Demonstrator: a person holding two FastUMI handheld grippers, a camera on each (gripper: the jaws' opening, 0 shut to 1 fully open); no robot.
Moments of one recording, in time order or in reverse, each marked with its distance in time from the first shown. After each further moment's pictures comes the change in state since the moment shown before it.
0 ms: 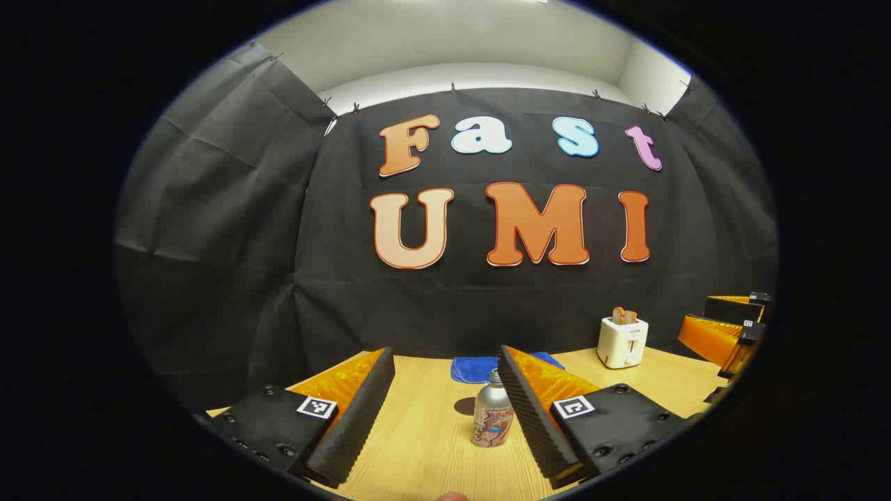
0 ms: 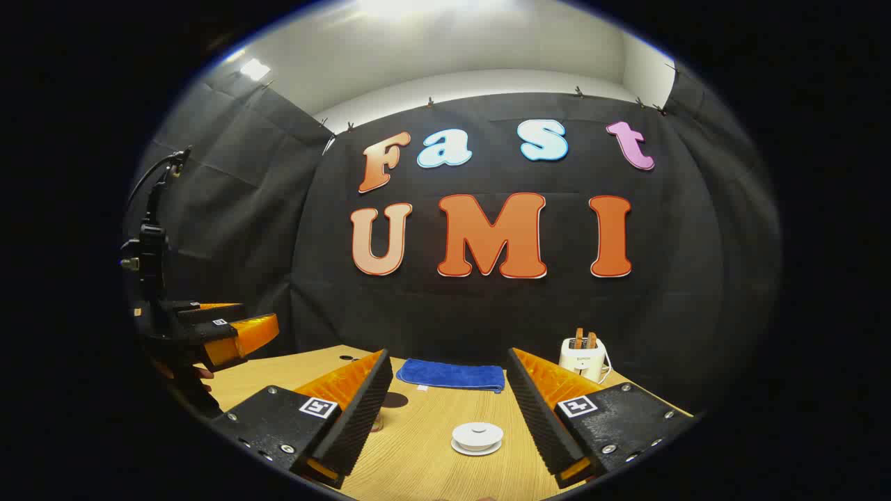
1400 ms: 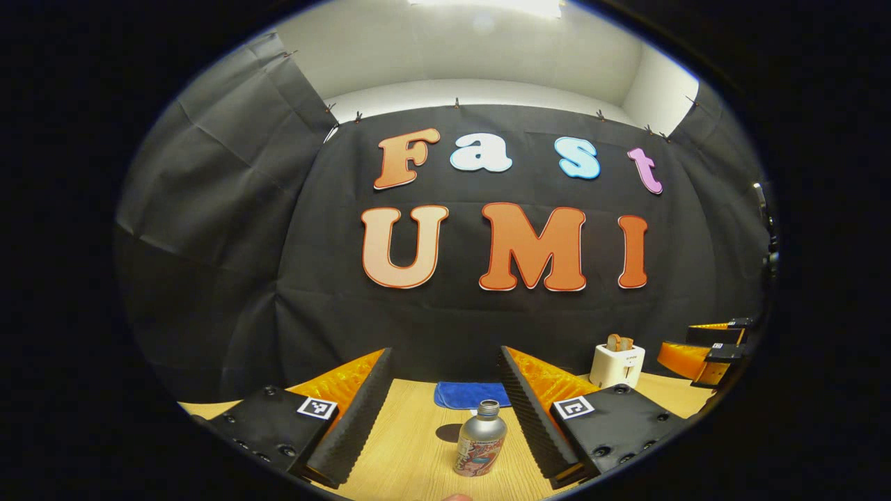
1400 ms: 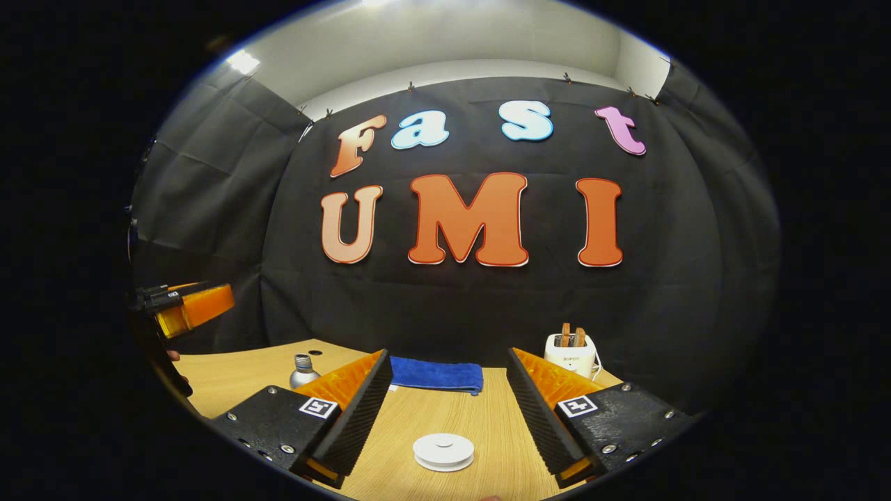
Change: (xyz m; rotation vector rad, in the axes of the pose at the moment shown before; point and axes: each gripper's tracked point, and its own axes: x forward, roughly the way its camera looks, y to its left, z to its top) left arm 0.056 -0.018 -0.002 -0.062 -0.080 -0.047; right arm 0.072 -0.051 -0.039 -0.011 0.053 -0.049
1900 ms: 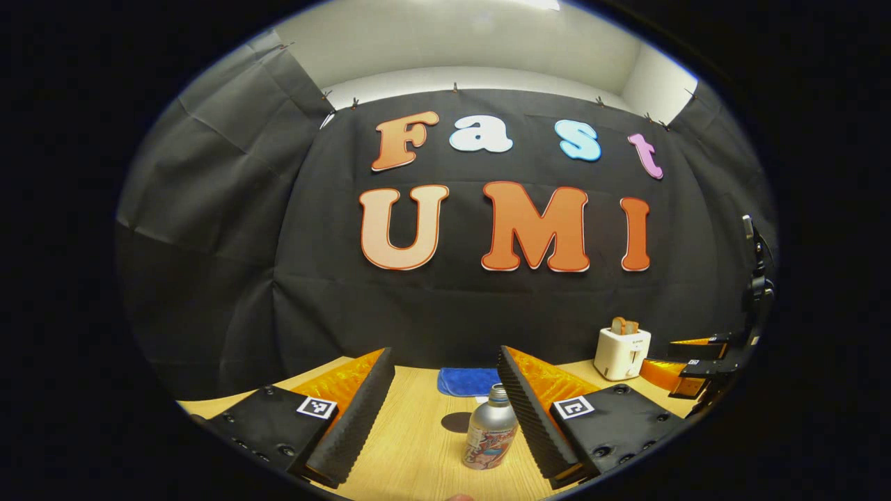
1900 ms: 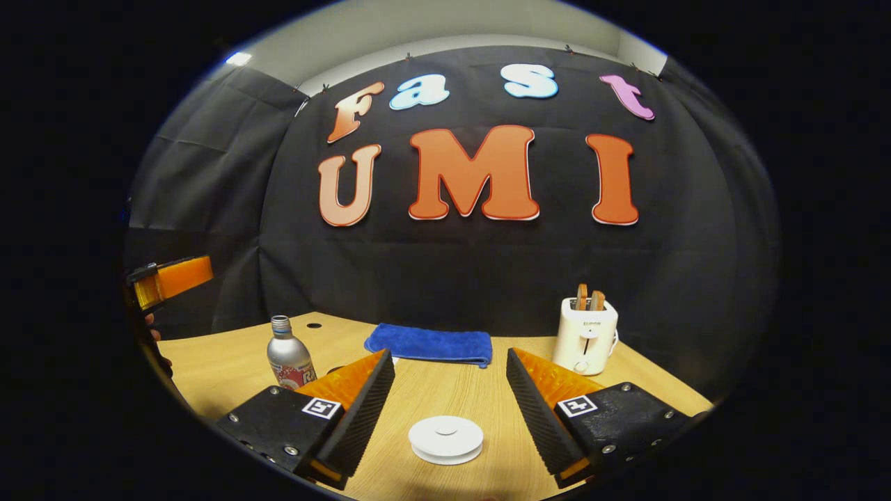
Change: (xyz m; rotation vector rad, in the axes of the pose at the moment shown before) left arm 0.008 0.011 -0.036 0.036 0.073 -0.008; right arm 0.038 0.004 -0.077 0.034 0.147 0.041
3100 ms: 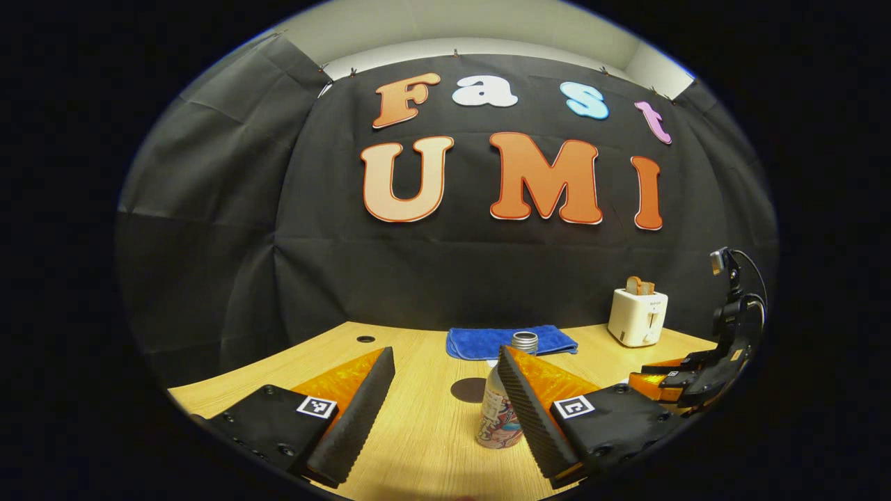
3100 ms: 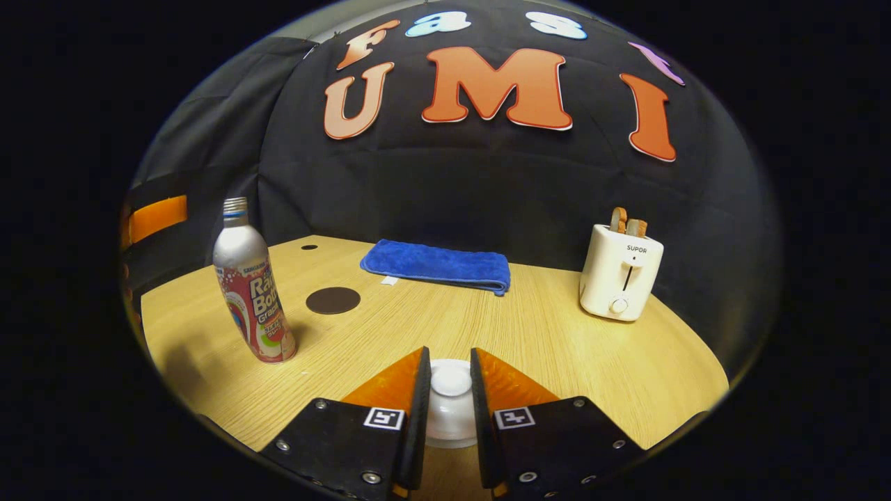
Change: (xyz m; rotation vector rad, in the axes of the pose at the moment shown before) left arm 0.016 0.003 -0.071 0.008 0.153 0.024; right arm 0.055 0.007 -0.119 -0.077 0.261 0.040
